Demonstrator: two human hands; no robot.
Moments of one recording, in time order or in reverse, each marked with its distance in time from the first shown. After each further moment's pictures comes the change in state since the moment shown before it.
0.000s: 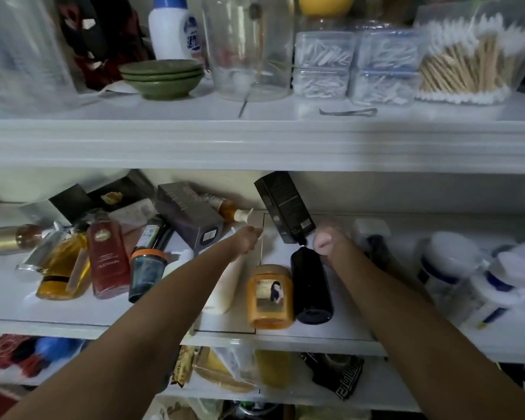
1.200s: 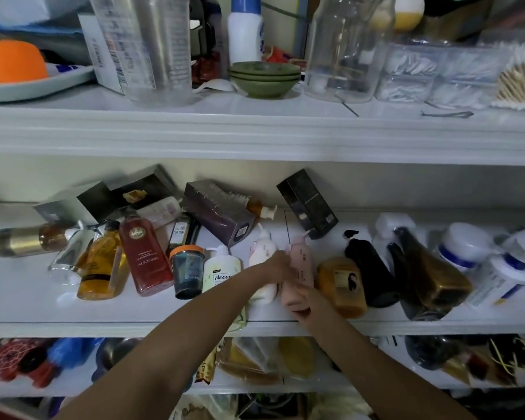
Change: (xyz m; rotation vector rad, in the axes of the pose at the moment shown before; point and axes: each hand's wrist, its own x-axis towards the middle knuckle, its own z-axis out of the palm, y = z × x) left_hand -0.048 -0.059 -0.010 0.439 -0.220 0.128; right_hand -0.130 0.112 0.132 -0.099 0.102 0.326
